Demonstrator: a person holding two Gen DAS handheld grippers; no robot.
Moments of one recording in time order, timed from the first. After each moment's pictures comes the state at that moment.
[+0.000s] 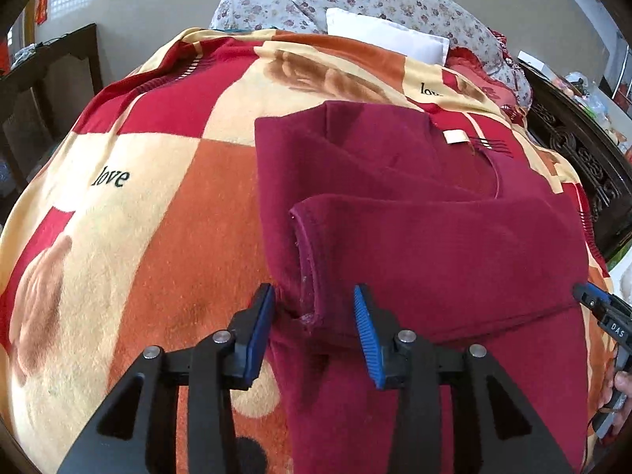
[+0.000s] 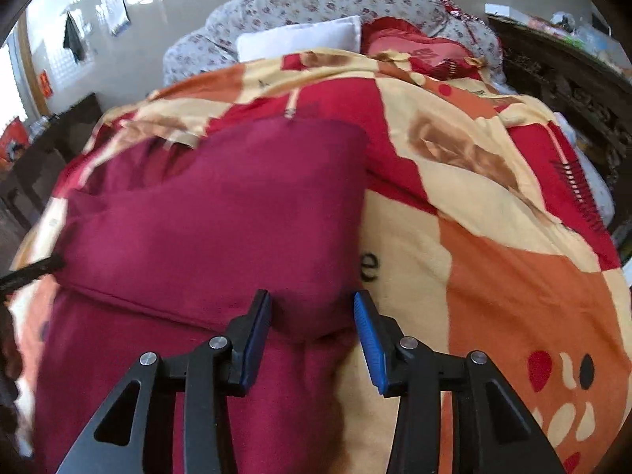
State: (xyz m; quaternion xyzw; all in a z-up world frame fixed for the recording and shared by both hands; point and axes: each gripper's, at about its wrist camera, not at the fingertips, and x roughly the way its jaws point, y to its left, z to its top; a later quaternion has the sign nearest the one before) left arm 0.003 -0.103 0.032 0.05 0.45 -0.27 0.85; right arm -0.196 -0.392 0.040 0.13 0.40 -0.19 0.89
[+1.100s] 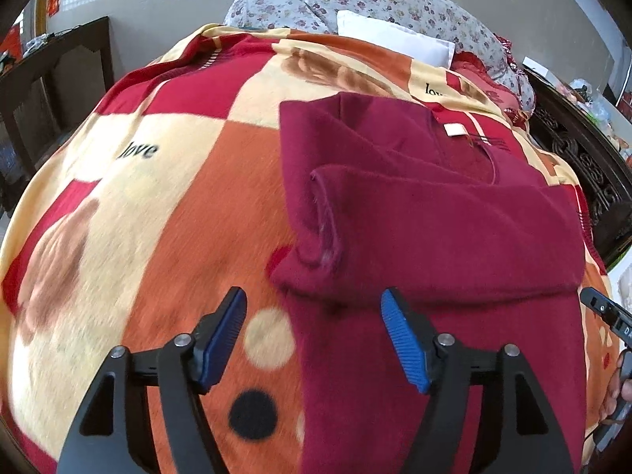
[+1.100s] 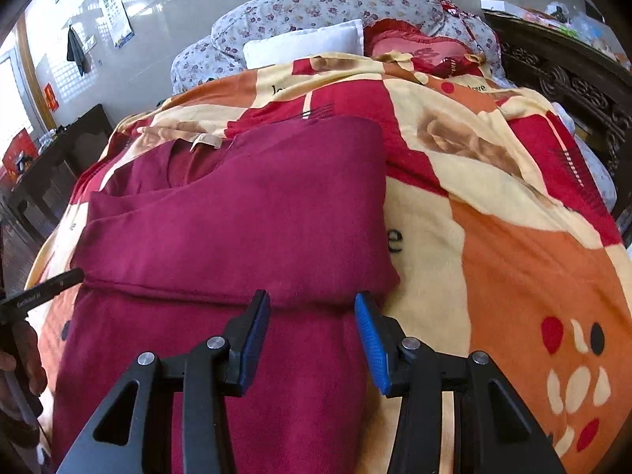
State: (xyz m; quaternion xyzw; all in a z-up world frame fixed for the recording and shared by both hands) left arm -0.025 -0.073 0.034 0.04 0.45 -0.26 0.85; right arm -0.221 -0.367 0.054 0.18 0.39 -0.17 0.89
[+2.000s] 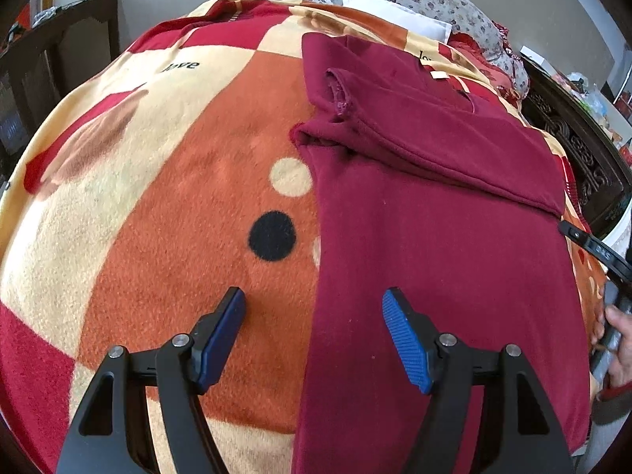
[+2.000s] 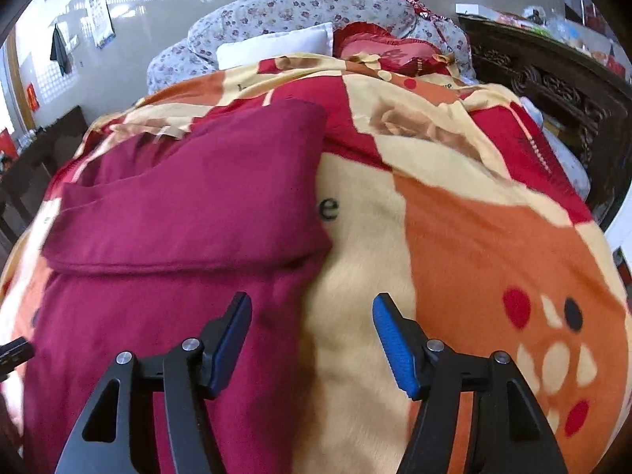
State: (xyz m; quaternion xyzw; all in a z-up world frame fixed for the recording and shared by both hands) left arm -0.103 -0.024 0.011 0.03 0.49 -0.26 0.83; right arm -0.234 -0.385 0.036 0.15 0.38 -0.22 0.89
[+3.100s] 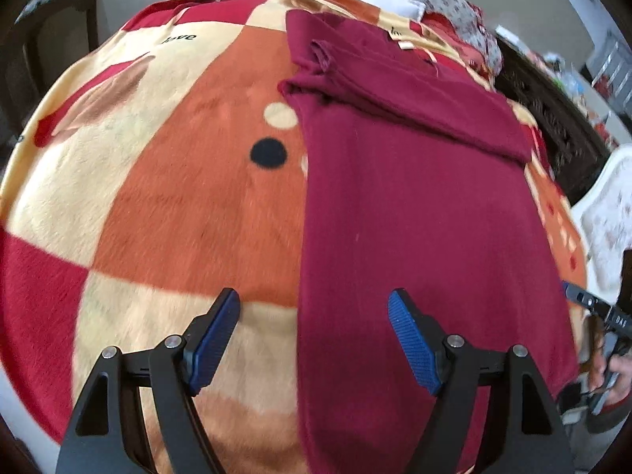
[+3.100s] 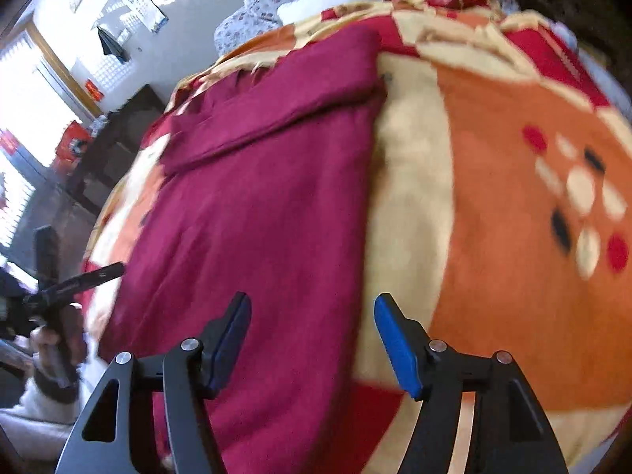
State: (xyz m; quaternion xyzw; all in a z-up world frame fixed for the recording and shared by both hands) left arm -0.154 0.012 0.016 0.04 0.52 -0.30 0.80; right arm -0.370 -0.310 0.030 0.26 0.42 -0.04 0.87
